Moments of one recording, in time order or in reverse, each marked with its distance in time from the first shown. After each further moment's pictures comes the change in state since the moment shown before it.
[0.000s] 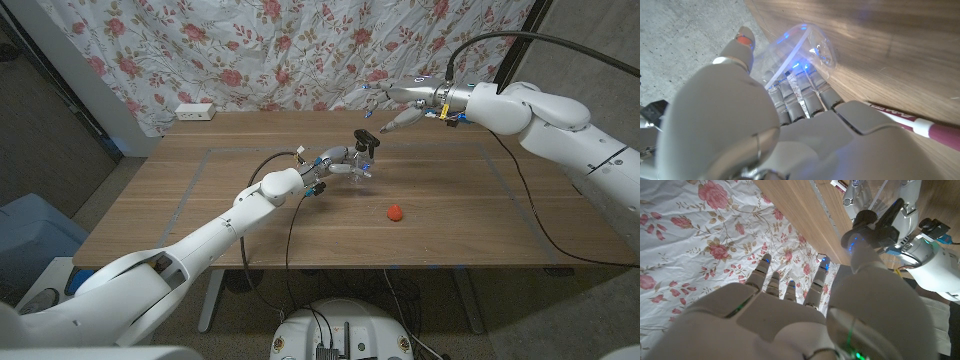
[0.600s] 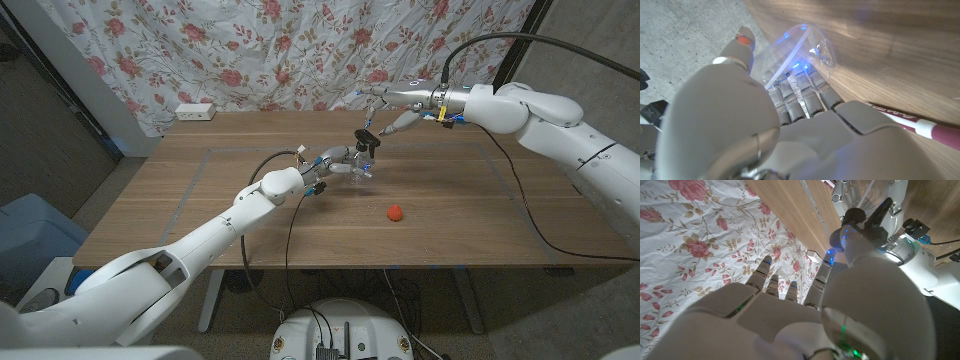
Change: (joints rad) left arm -0.007 0.000 0.004 0.000 -0.001 0.009 -0.009; left_hand 0.000 0.000 0.000 0.000 0.000 0.000 0.000 0.000 -0.005 0.000 0.000 -0.004 0.000 0.000 0.000 -0.004 0.000 0.000 0.000 0.000 0.000; right arm 0.044 0.048 -0.026 0.108 0.010 0.148 0.001; right_hand 0.107 -0.021 0.021 0.012 0.015 0.148 -0.002 0.064 0.019 0.004 -0.029 0.011 -0.008 -0.046 0.011 -0.004 -0.009 -0.016 -0.020 0.000 0.000
